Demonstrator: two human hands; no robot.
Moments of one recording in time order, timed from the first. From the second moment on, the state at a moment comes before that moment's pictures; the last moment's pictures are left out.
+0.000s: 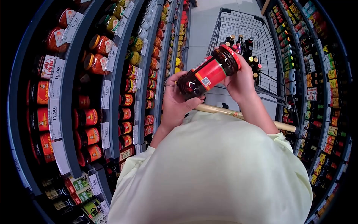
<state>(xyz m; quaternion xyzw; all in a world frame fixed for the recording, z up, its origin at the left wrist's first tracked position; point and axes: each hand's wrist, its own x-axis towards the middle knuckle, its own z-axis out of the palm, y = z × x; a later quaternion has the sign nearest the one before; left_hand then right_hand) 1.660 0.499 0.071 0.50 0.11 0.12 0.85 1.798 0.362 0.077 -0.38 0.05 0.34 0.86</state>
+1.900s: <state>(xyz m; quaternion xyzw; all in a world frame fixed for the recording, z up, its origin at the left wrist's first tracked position) 1.670 0.497 0.033 0.36 0.03 -0.02 0.93 1.776 0.323 0.117 -0.73 -0.26 0.12 0.62</state>
